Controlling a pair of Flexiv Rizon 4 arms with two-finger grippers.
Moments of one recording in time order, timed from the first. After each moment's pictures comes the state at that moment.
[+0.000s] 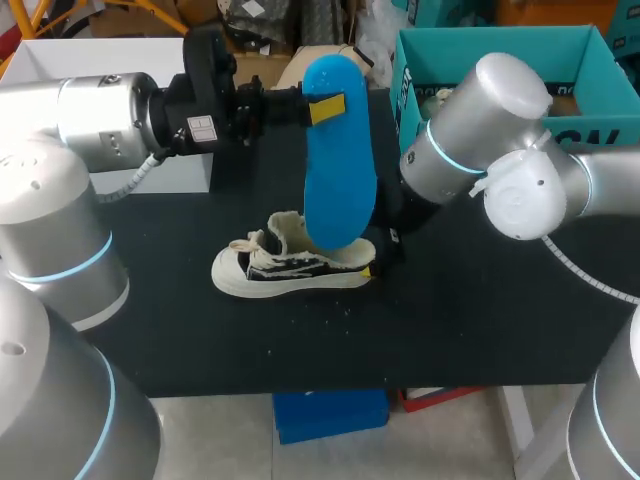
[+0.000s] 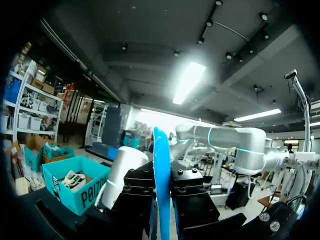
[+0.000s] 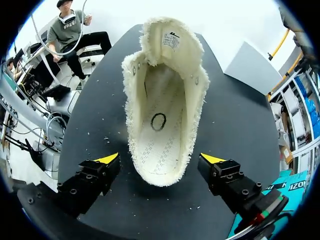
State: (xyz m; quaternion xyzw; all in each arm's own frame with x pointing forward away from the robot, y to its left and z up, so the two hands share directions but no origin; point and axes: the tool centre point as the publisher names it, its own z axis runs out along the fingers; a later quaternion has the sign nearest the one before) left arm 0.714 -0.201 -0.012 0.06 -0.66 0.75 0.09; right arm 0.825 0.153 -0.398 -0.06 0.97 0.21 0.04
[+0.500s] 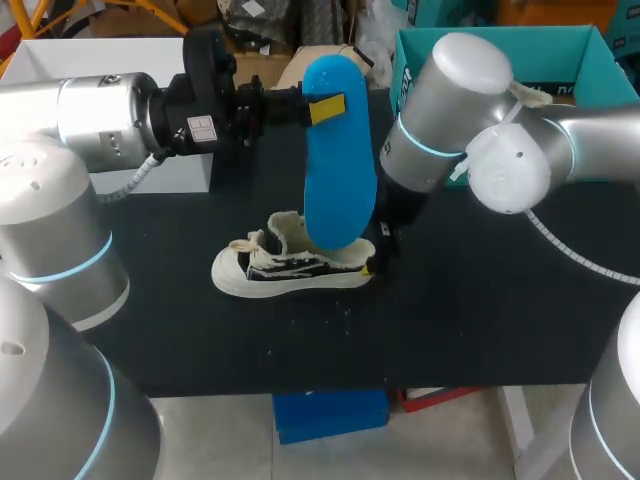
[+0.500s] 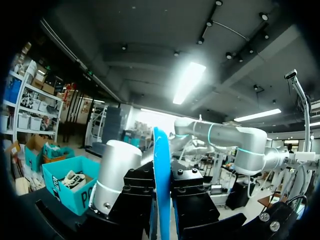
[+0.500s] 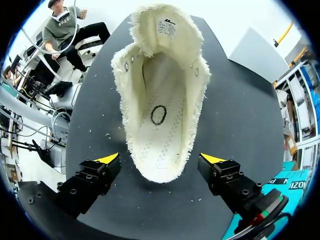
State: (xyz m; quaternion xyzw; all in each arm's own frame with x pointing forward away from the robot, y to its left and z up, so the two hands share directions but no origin) left arm 0.714 -0.201 -0.012 0.06 -0.66 0.75 0.09; right arm 0.826 0.149 -0.397 -0.04 0.99 0.14 0.01
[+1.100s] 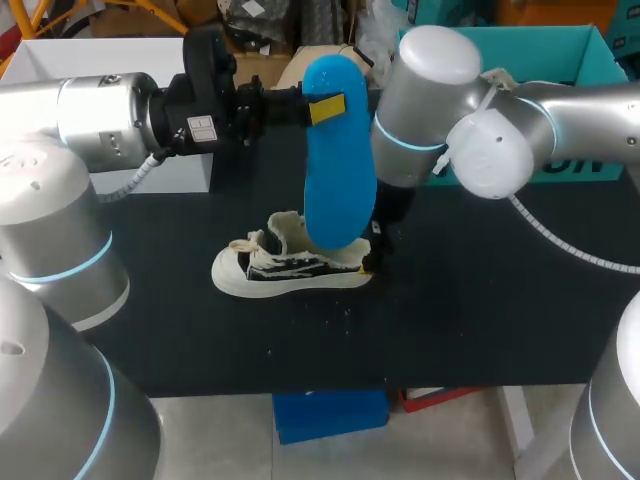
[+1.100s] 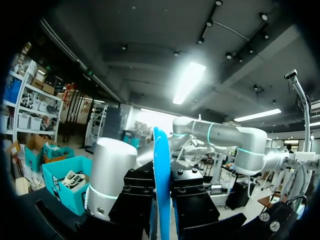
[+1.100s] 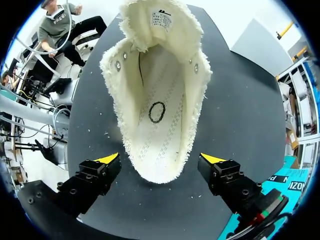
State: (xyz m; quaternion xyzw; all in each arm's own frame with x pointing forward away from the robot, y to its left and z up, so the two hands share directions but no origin) left arm 0.714 -0.201 -0.012 0.06 -0.66 0.75 0.09; right arm 0.827 0.150 -0.397 -0.03 1.00 0.09 0.01
